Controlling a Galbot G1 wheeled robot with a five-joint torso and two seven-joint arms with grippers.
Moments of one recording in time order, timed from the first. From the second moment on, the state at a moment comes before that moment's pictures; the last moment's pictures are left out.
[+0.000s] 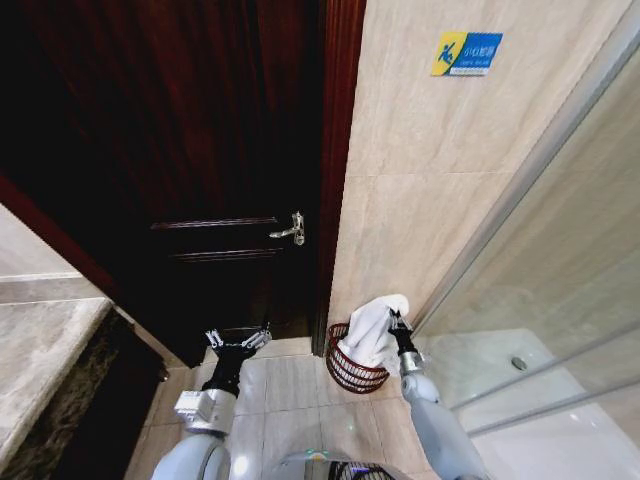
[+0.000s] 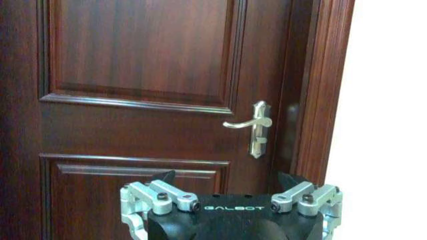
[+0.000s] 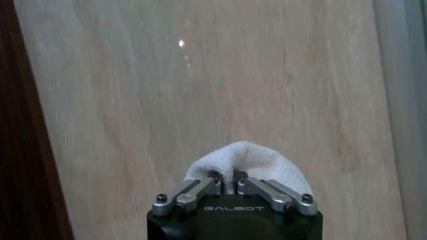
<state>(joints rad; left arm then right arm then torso) 1.85 -1.61 -0.54 -2.38 -0.06 0.01 0.06 -0.97 1.39 0.48 0.87 0.47 0.63 -0.34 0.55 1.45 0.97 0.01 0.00</state>
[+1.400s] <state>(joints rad) 1.85 -1.61 -0.54 -2.38 -0.06 0.01 0.06 -0.85 1.44 0.57 0.52 0.24 0.55 -0.34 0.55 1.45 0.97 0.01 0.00</state>
